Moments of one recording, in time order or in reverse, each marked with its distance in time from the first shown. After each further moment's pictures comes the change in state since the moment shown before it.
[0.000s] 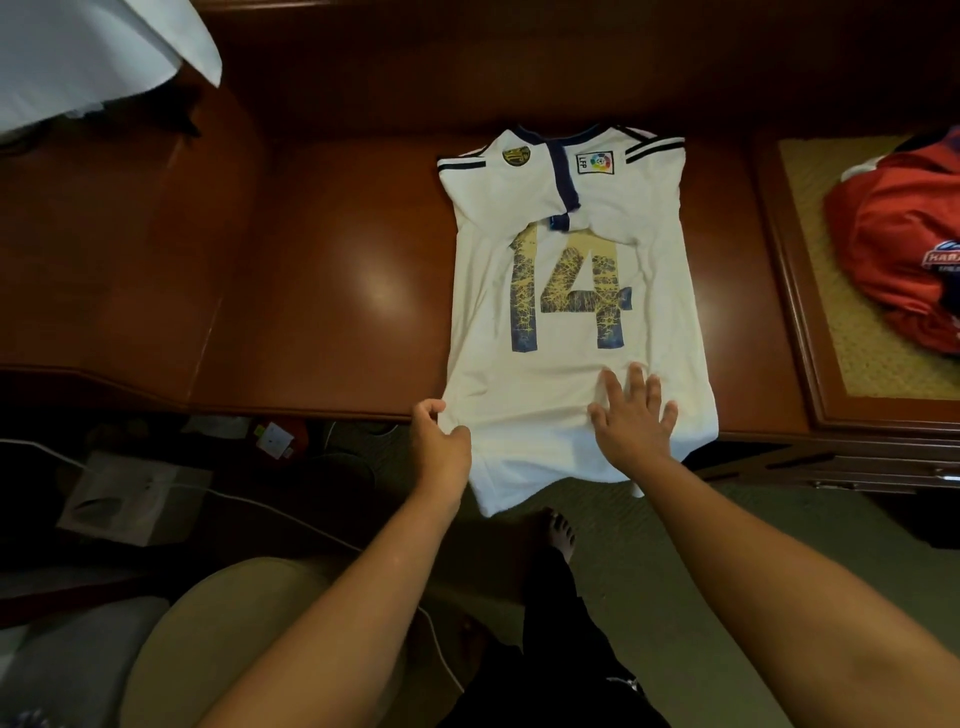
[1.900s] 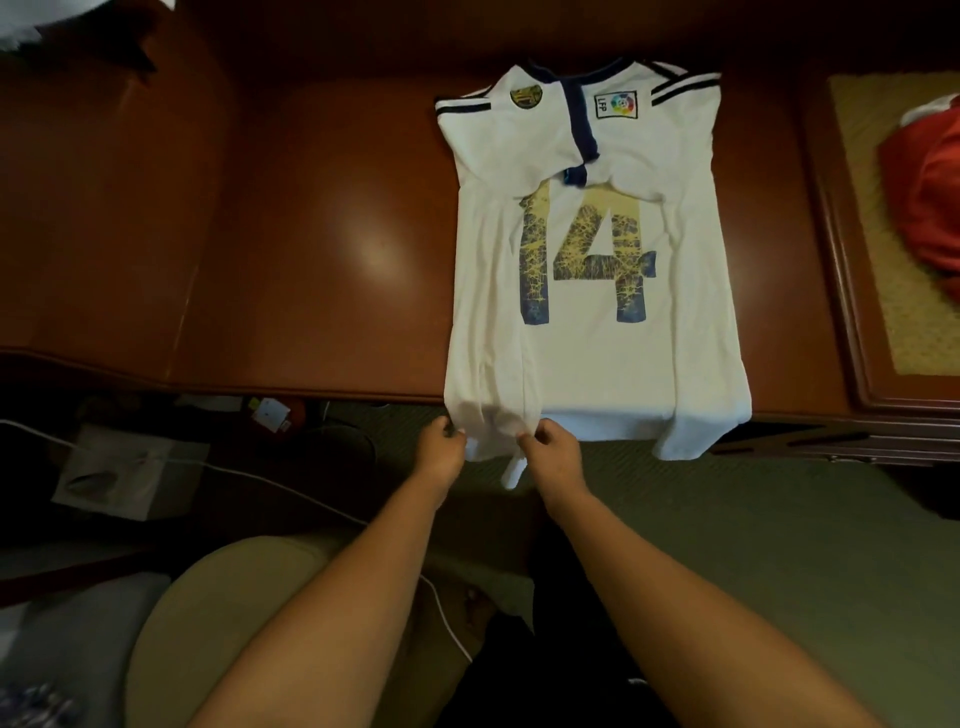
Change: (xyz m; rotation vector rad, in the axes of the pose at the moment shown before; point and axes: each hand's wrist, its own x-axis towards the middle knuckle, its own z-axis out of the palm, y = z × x) left_hand 0.061 -0.069 0.005 0.317 -0.200 -0.175; right_hand -0.048 -0.093 0.068 1.052 -0.102 0.247
